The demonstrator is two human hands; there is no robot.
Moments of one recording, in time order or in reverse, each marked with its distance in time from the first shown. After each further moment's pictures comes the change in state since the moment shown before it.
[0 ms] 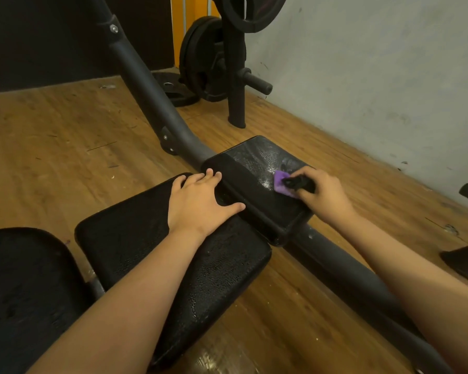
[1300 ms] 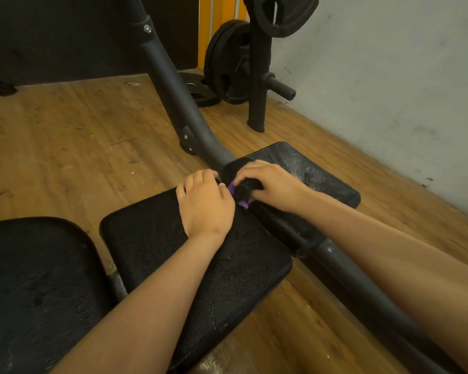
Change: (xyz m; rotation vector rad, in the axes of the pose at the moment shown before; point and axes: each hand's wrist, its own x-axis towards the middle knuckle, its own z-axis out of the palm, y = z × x) left_hand -0.002 -0.003 -0.002 -0.145 0.210 -0.338; right_hand 0.057 -0.095 0.049 -0.046 -0.389 -0.560
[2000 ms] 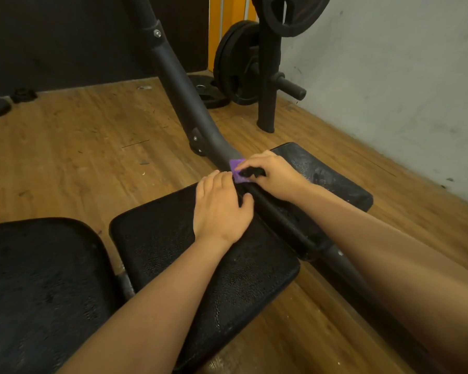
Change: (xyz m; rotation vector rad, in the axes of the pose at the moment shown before) left_hand -0.002 0.002 0.000 0.037 -0.097 0.194; right_hand 0.025 0.018 0.009 0.015 0.174 0.044
